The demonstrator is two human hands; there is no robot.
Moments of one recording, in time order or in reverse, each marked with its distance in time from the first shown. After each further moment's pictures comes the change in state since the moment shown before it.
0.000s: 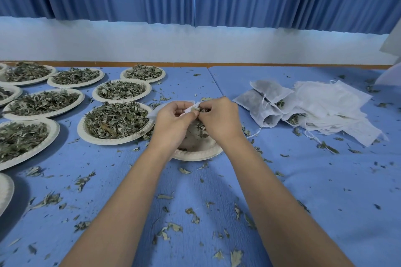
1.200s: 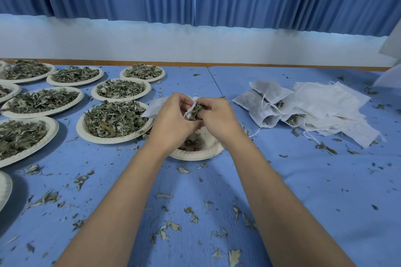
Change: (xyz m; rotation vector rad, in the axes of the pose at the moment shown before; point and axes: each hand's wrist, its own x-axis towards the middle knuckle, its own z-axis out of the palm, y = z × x) left_hand -0.001 0.008 -0.003 0.362 -0.056 0.163; right_hand -0.005 -0.009 -0.004 0.270 -0.154 0.169
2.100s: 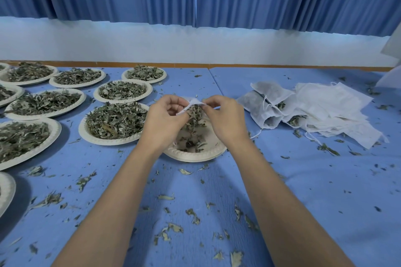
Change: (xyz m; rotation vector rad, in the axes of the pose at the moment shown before) left_hand 0.000 -0.002 -0.013 -0.167 0.092 -0.019; right_hand 0.009 0.015 -0.007 -0.206 0.228 -0.200
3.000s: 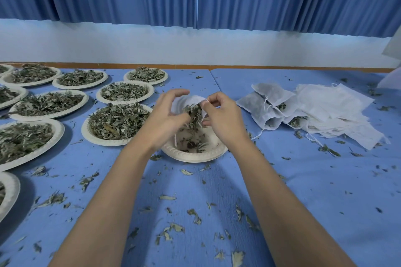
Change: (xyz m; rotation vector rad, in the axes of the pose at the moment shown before) left_hand 0.001 0.011 -0.018 0.135 -0.232 0.007; right_hand -0.002 -0.007 0.003 0.366 -0.040 0.151
